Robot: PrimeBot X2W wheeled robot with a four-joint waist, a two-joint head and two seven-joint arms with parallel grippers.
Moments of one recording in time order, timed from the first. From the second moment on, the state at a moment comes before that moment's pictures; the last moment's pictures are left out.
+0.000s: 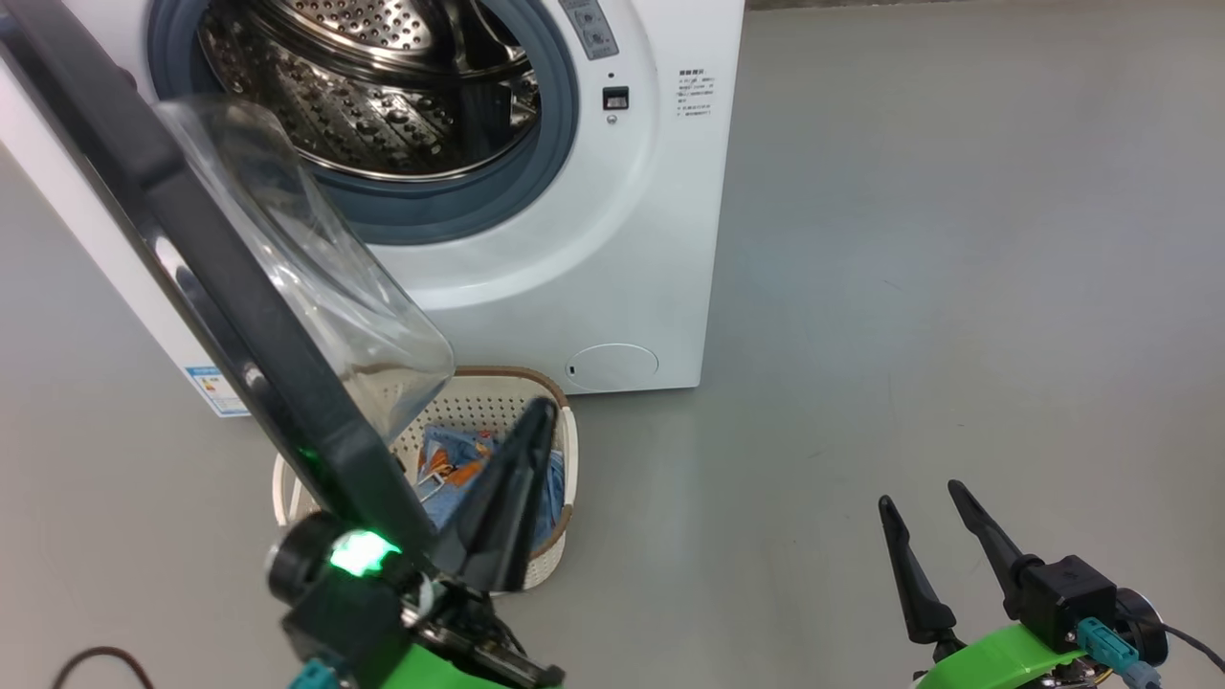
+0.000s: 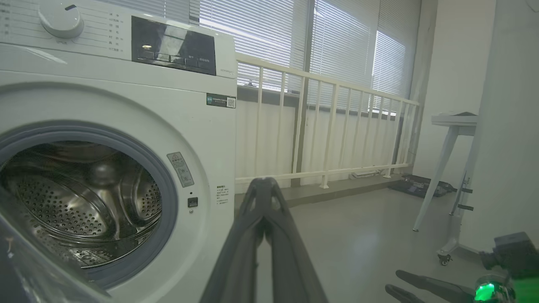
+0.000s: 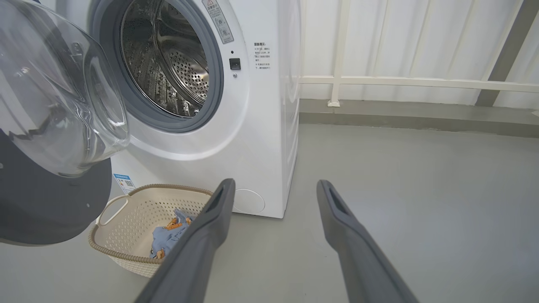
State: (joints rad) left arm -0.12 0.08 -0.41 -0.23 -0.27 -0.13 -0.26; right arm -0.02 -0.05 0.00 0.18 0.08 0.13 -0.25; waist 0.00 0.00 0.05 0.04
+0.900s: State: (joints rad) left arm -0.13 0.07 -0.35 0.13 -0.31 -0.13 -0.26; right arm -0.05 -0.05 0.02 0.20 0.08 0.13 -0.25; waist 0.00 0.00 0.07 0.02
